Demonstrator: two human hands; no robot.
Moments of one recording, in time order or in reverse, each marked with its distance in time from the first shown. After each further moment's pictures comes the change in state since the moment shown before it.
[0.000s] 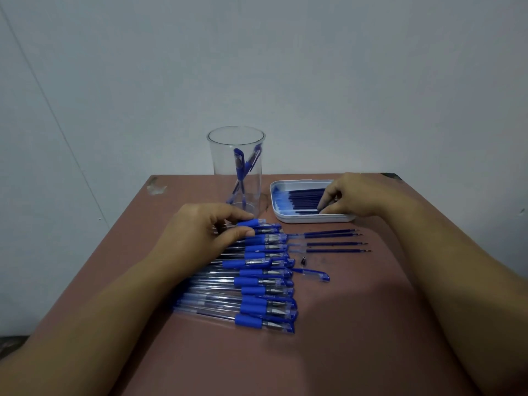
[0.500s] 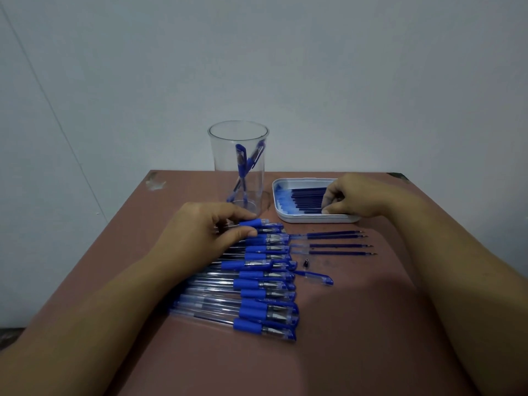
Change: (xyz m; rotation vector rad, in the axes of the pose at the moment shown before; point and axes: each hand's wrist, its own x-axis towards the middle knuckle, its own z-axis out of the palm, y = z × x) left_hand 0.001 -0.001 0.003 -0.015 -0.026 -0.018; right_hand 0.004 -0.005 -0.002 -0.069 -0.065 0.021
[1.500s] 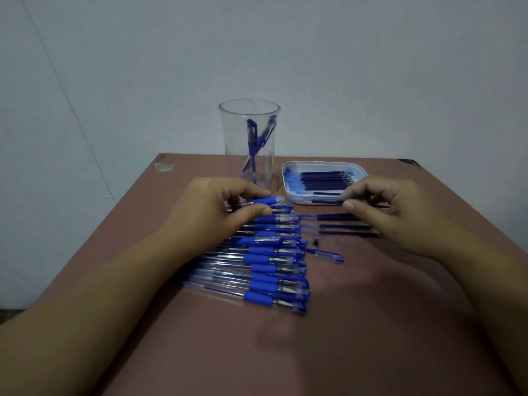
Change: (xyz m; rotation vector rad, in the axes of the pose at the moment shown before) left_hand -0.005 0.013 -0.002 -0.053 0.066 0.053; right_hand -0.084 -0.020 0.041 0.360 0.460 -0.336
